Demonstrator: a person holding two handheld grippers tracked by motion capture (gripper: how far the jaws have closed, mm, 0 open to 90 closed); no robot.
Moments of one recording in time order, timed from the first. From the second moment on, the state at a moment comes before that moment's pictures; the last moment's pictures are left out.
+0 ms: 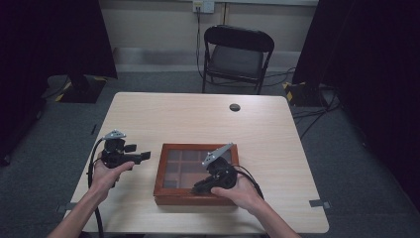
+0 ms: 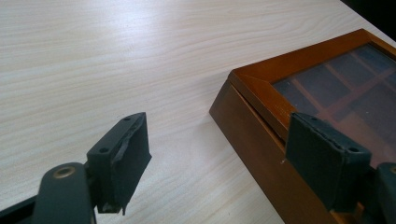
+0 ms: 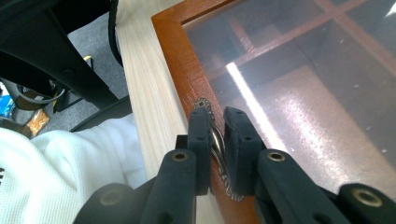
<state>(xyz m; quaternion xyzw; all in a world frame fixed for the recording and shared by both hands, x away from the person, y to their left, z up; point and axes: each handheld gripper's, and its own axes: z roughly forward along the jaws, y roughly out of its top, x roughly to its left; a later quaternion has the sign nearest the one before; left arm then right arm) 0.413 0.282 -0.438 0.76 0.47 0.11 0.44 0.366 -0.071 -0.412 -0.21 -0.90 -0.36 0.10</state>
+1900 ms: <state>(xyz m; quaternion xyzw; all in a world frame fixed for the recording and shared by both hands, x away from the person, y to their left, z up) 0.403 0.310 -0.456 0.80 0.47 0.10 0.36 0.395 -0.242 -0.420 -0.50 -0.77 -0.39 -0.10</state>
